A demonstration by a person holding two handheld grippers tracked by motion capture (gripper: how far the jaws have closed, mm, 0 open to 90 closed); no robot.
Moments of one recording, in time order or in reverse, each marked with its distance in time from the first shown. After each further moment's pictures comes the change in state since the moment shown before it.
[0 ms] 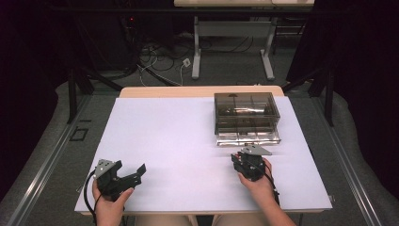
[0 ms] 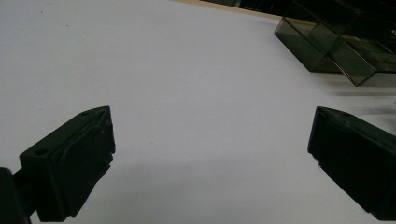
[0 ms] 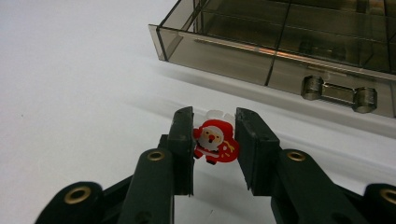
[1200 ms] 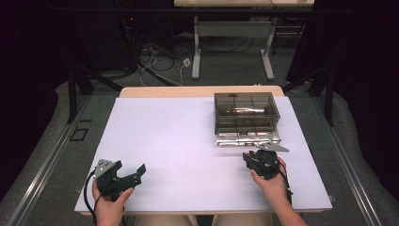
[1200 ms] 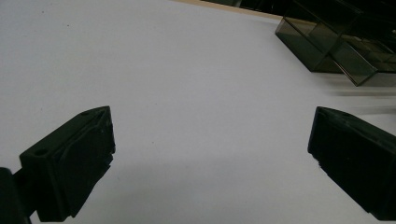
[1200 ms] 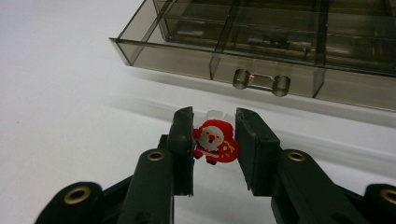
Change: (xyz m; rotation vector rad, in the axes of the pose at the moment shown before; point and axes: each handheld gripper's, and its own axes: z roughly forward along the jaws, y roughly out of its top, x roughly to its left) left arm 0.000 0.000 0.000 0.002 0.001 -0.003; right arm -0.032 0.008 -0.026 0.029 -0.008 0.089
